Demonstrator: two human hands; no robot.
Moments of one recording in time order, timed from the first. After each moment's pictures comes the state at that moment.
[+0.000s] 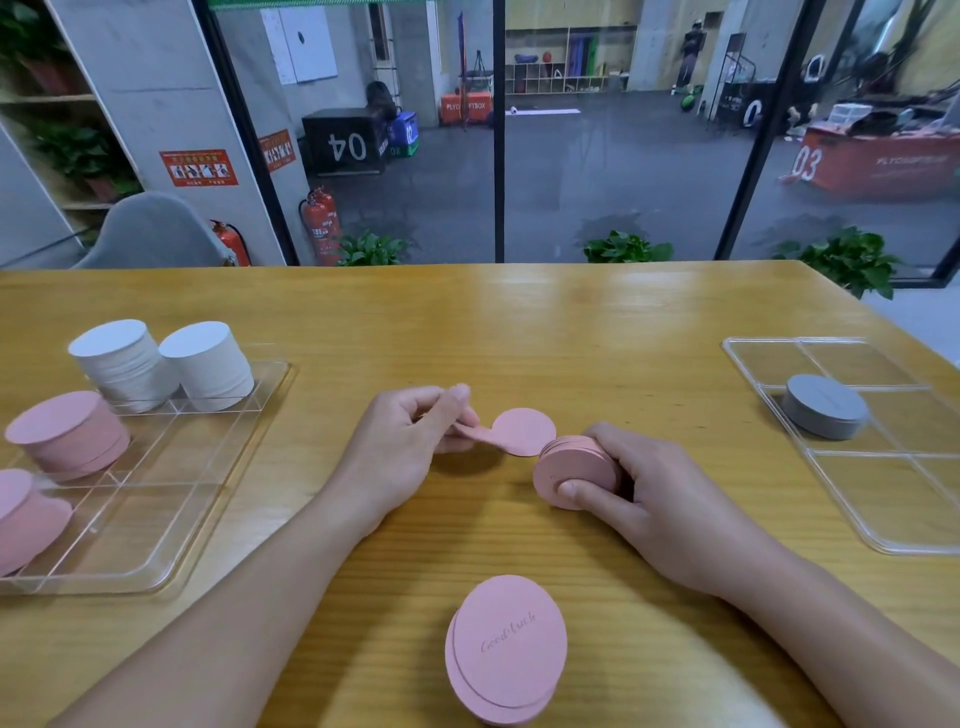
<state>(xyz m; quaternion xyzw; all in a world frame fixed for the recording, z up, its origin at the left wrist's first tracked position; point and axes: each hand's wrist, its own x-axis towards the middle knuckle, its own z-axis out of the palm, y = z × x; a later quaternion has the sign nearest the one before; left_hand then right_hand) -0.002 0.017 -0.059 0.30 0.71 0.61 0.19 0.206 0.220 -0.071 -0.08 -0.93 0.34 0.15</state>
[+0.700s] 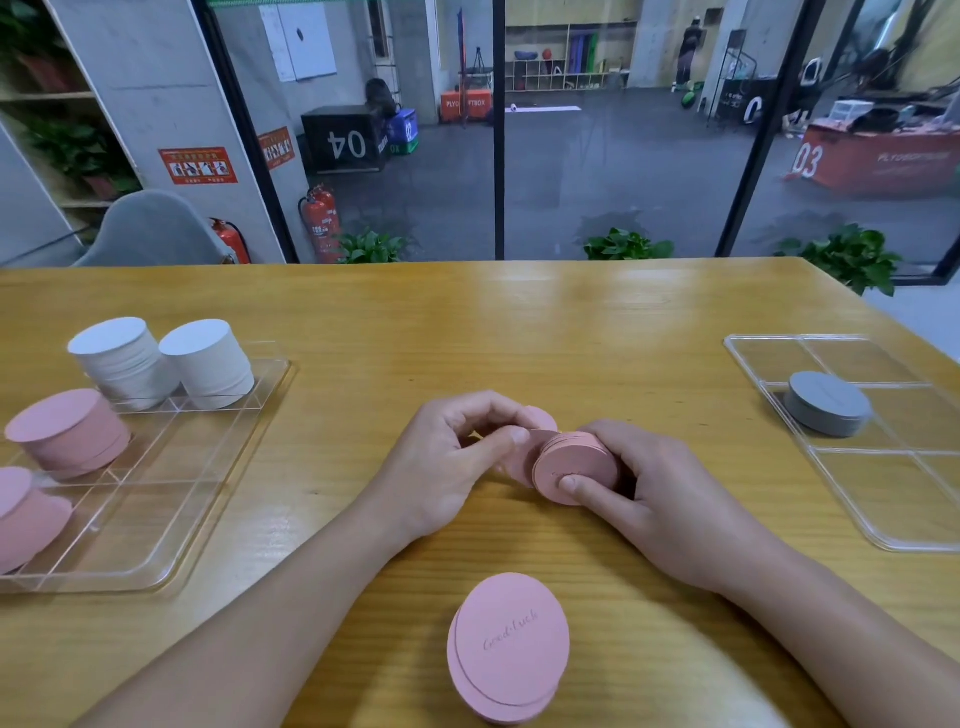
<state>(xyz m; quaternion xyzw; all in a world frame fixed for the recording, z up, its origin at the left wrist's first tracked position) 0.020 0.032 -0.065 0.45 0.65 0.58 0.19 0.205 0.220 -0.071 -0.07 -0.93 0.33 0.17</state>
